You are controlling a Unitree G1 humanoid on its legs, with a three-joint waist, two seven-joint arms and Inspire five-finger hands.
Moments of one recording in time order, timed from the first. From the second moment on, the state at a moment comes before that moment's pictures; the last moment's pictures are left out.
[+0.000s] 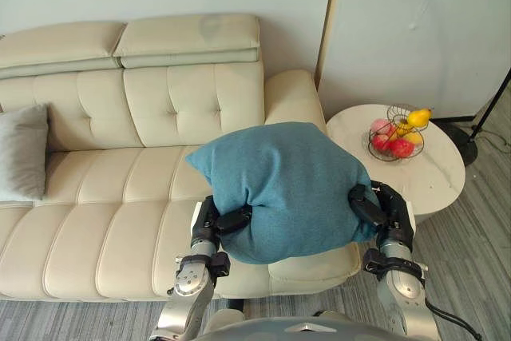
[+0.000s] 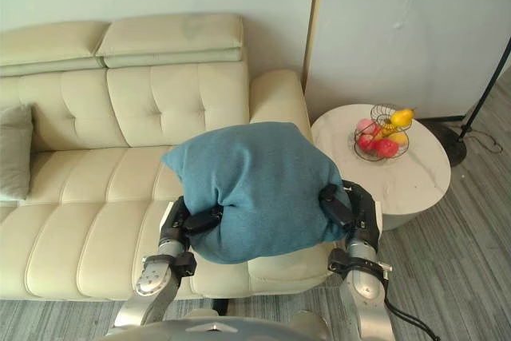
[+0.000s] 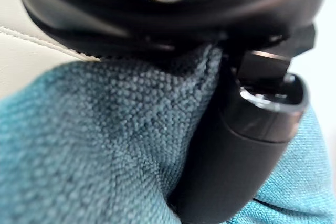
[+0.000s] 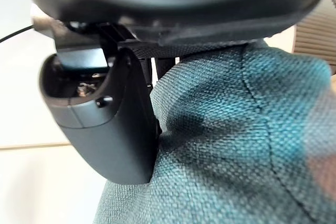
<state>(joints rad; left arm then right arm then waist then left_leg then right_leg) 0.18 0.16 -0.29 0.19 -0.30 -0.07 0.21 0.24 -0.13 -0.06 0.09 0.18 -0.10 -0.21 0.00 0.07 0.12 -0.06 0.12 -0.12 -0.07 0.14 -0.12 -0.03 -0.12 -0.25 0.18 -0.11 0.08</state>
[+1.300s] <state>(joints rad) 0.23 0.11 -0.27 0.04 -0.30 -0.10 0.22 0.26 -0.06 -0.07 0.02 0.06 -0.11 -0.25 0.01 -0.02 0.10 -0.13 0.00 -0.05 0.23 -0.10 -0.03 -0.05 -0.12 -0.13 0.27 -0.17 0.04</state>
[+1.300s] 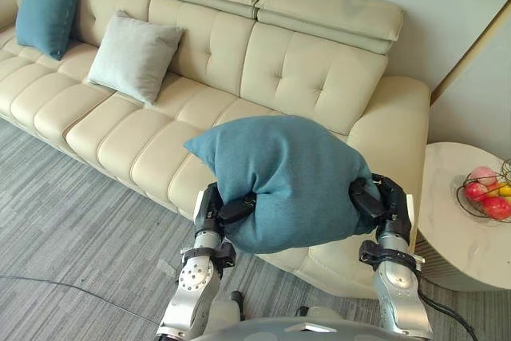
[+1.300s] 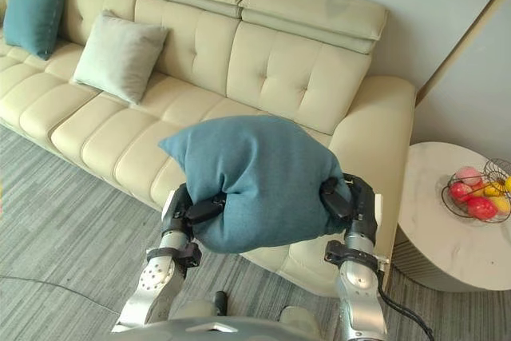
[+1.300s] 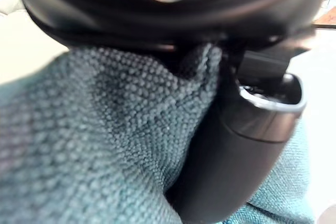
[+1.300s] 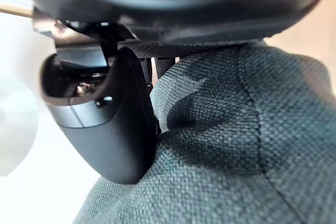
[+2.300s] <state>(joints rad) 0.34 0.10 -0.27 -0.04 -0.30 -0.10 0.20 0.30 -0.03 -0.06 -0.03 0.06 -0.10 -0.27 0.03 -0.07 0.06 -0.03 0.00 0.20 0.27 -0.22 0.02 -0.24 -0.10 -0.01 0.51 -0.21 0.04</state>
